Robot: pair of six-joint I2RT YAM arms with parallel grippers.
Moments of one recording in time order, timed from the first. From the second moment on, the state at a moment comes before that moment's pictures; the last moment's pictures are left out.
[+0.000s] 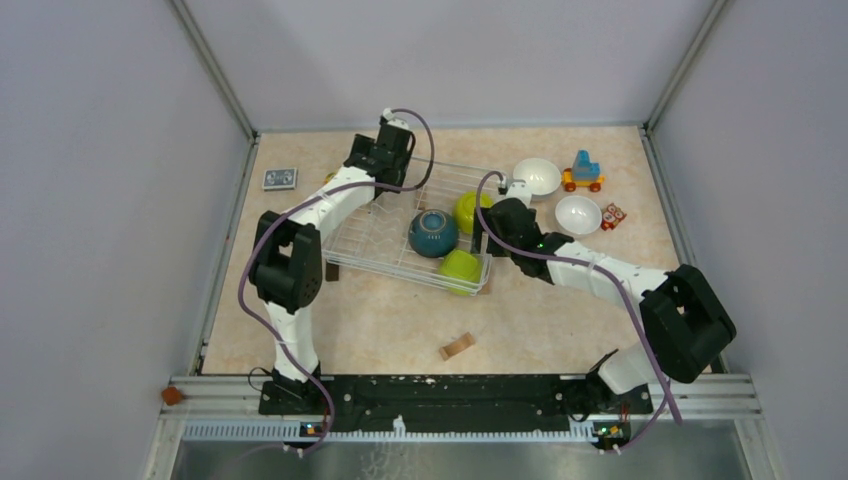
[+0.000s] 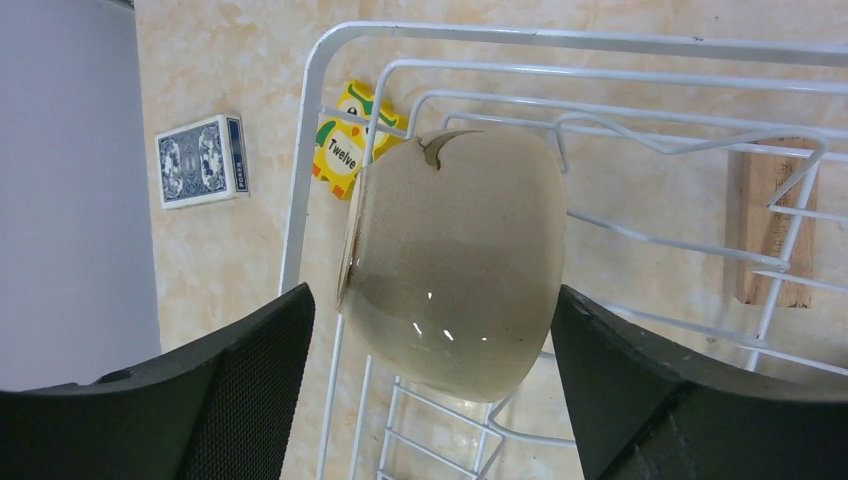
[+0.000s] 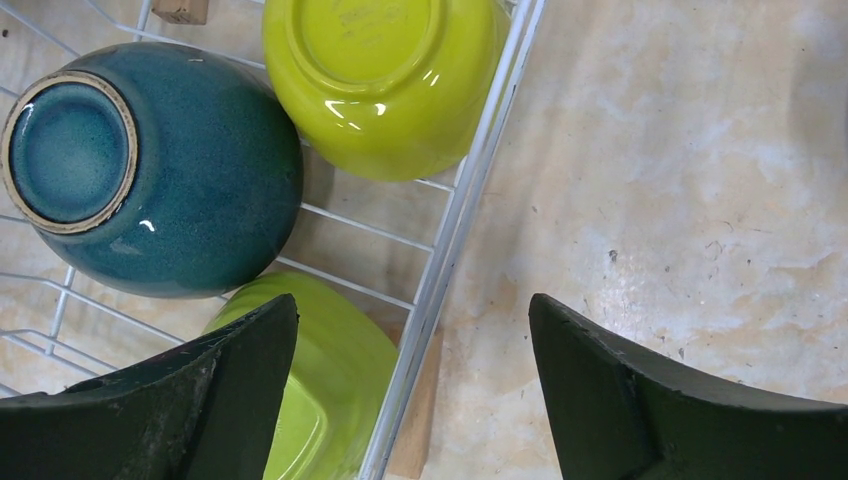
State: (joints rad) left arm -0.43 1.95 1.61 -0.44 -0.58 0.03; right arm 0.67 1.46 0.87 -0.12 0.33 0.52
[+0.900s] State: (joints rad) left arm -0.41 1.93 1.49 -0.27 -0.79 0.08; right arm 0.67 1.46 0.87 -0.11 0.32 0.51
